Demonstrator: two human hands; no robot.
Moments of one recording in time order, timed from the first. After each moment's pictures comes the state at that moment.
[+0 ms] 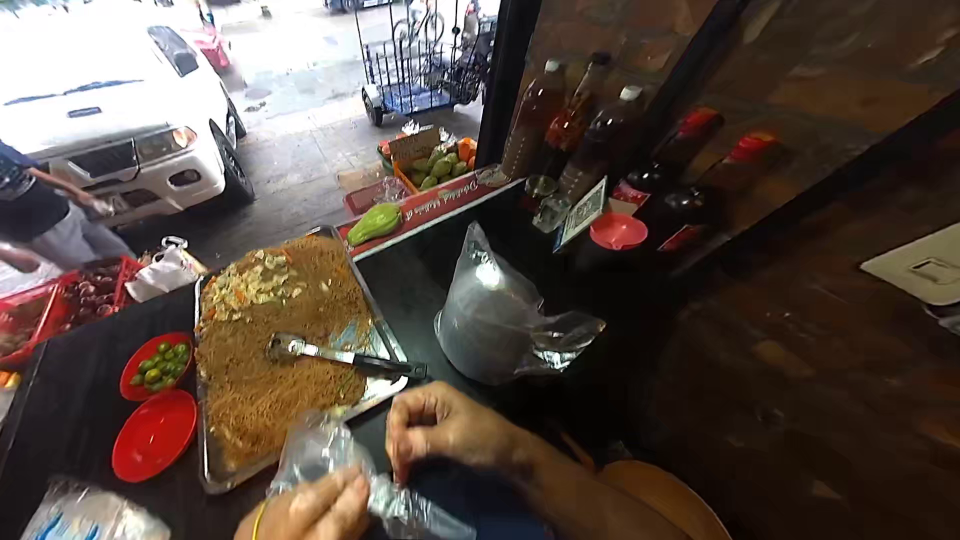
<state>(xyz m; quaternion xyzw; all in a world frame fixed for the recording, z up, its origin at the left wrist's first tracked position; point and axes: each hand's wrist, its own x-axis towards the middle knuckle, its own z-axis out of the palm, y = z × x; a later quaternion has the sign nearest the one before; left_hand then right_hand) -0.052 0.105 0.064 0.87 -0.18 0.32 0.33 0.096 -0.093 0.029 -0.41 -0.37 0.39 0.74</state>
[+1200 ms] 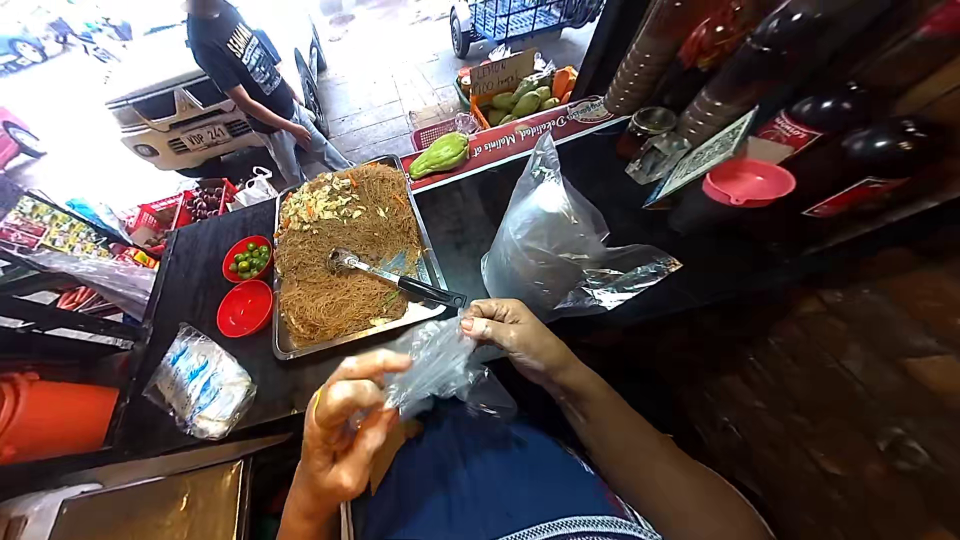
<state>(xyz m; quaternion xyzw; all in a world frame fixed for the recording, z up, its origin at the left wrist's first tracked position) -0.059 0.074 0.057 0.75 -0.20 0.28 0.56 0.107 -0.129 0.011 -0.54 -0.25 0.33 0.74</state>
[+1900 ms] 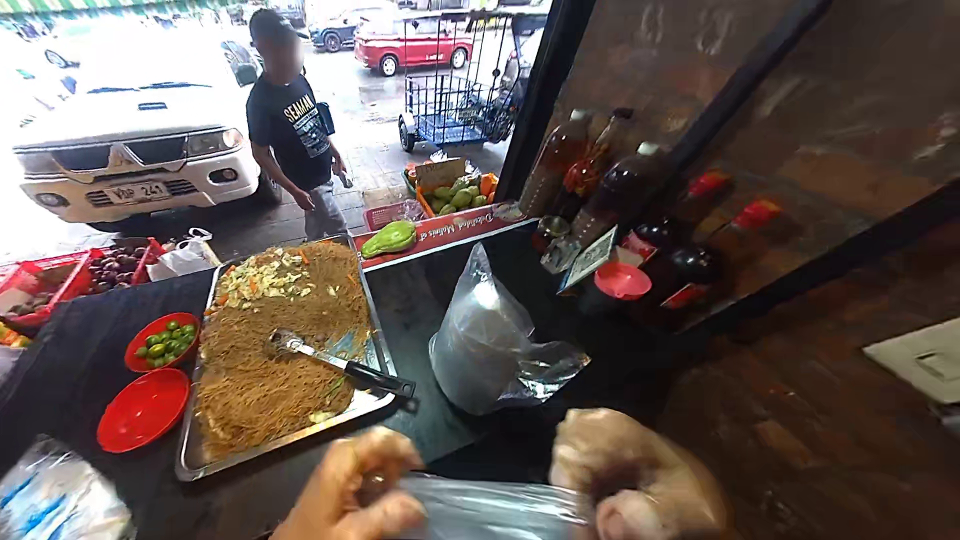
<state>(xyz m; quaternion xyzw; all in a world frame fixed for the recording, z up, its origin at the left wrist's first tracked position) 0.004 0.056 0.058 0.73 -0.23 0.09 0.63 0.126 -0.235 0.121 -0.47 -0.57 0.30 0.61</state>
